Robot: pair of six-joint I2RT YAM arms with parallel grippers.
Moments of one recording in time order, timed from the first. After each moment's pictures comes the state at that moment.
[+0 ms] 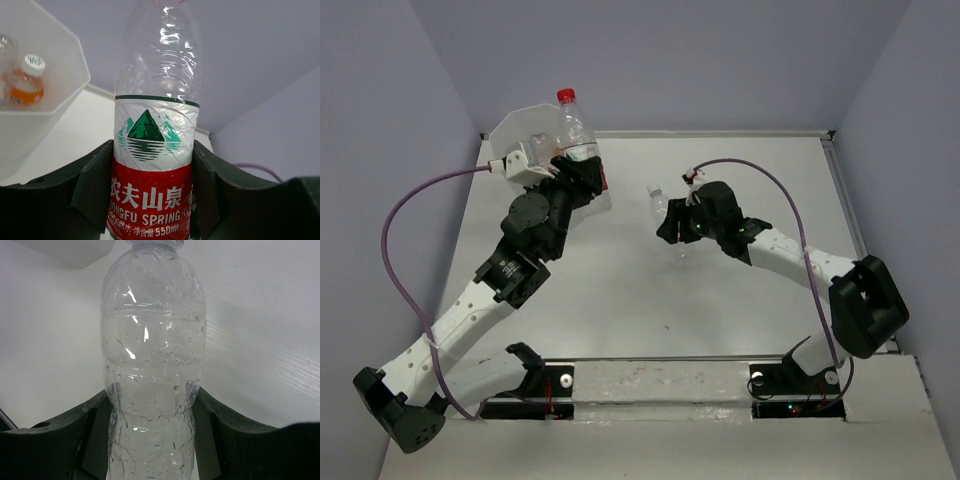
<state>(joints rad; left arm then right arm) -0.69 0.92 0.97 0.02 -0.54 -0.65 0.62 1.55 1.02 -0.03 -0.16 0.41</state>
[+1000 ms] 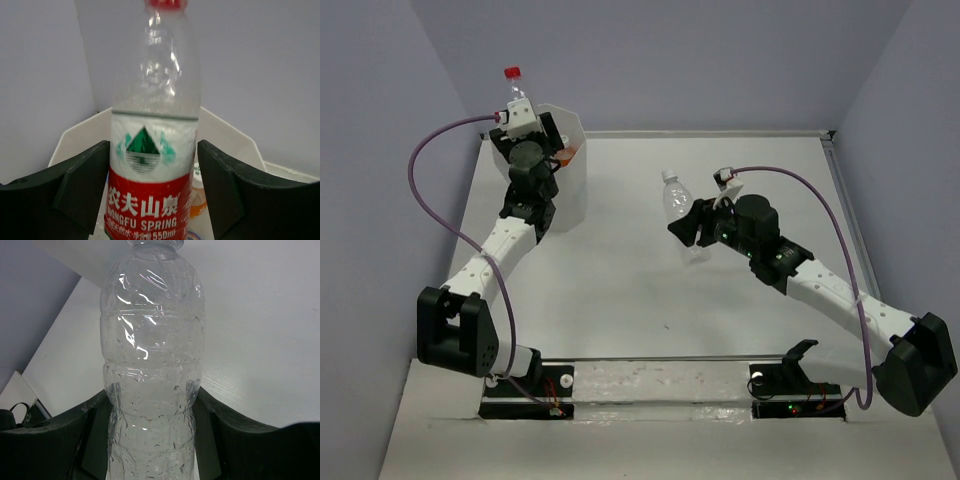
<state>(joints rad) -0.26 1.39 1.10 0.46 -0.58 -0.04 0.63 1.15 0.83 0.06 -0.14 0.45</state>
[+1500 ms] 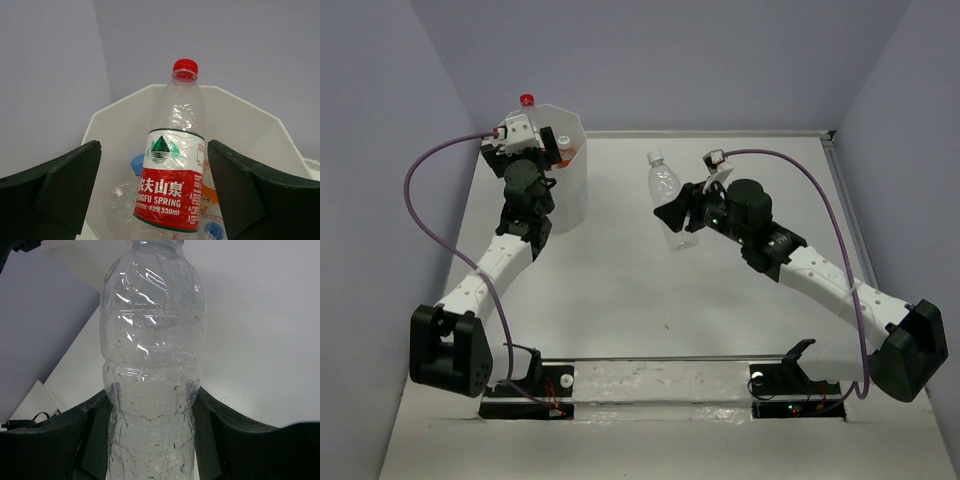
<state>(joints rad) -0.26 1.31 0.93 0.56 -0.59 0.06 0.67 1.22 0.96 0.08 -0.16 0.46</state>
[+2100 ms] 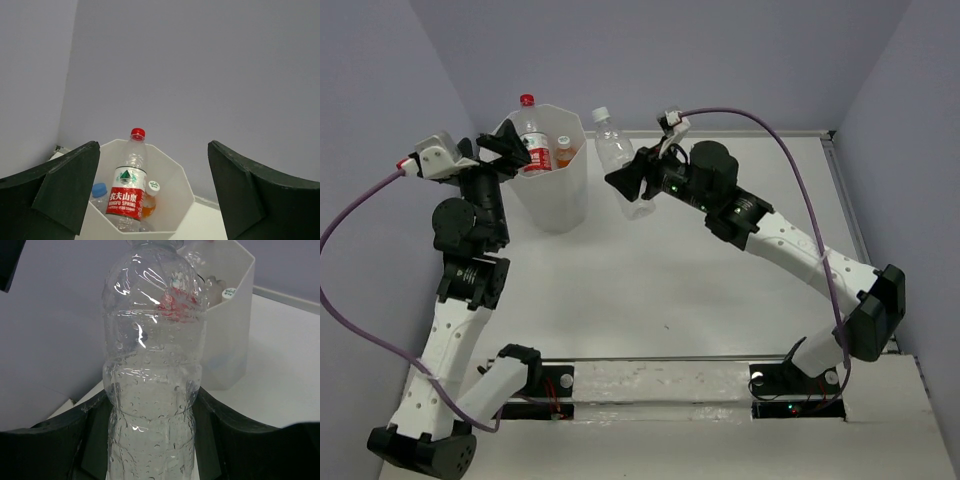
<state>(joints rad) -0.26 0.86 1.04 0.25 -0.46 -0.23 0.81 1.49 1.41 0.07 -0.13 0.40</state>
